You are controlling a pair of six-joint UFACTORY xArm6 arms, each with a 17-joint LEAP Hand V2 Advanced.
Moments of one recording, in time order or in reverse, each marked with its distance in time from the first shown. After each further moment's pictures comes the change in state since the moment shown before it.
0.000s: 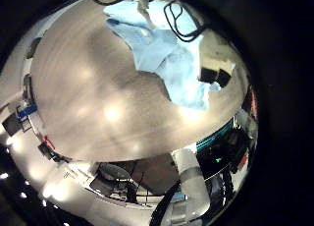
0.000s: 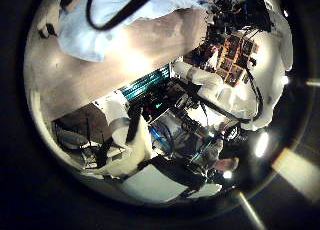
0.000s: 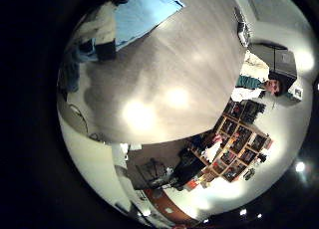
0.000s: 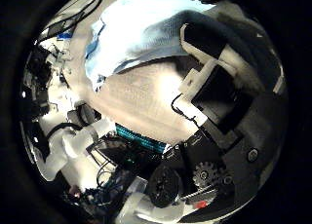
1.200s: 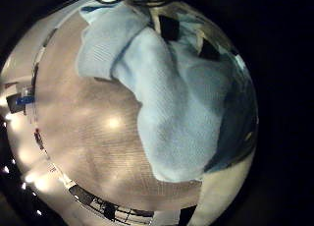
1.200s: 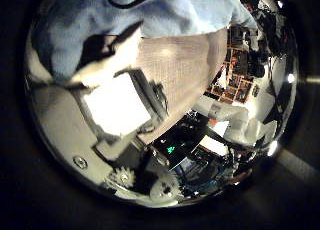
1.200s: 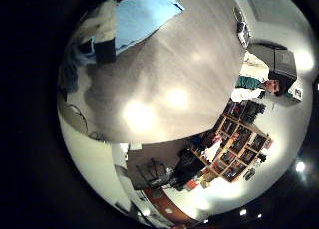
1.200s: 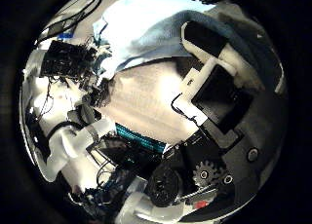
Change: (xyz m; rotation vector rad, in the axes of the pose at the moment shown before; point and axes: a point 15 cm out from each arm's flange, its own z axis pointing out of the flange) left arm 0.014 -0.078 0.074 0.272 -0.073 -0.120; right arm 0.003 0.001 -0.004 0.009 0.003 -0.005
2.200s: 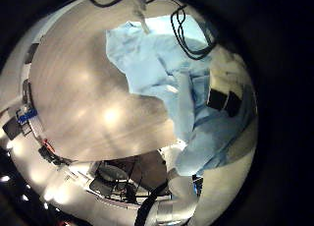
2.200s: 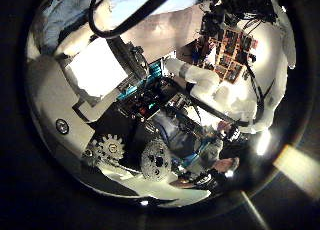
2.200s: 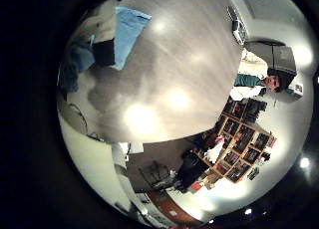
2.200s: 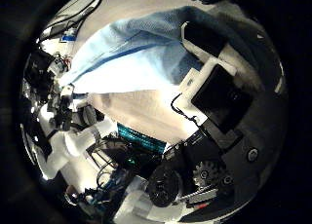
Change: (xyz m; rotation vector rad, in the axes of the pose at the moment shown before) left arm 0.016 0.052 -0.147 -0.350 0.041 0.155; right arm 0.012 0.010 -0.011 0.028 -0.016 0.026
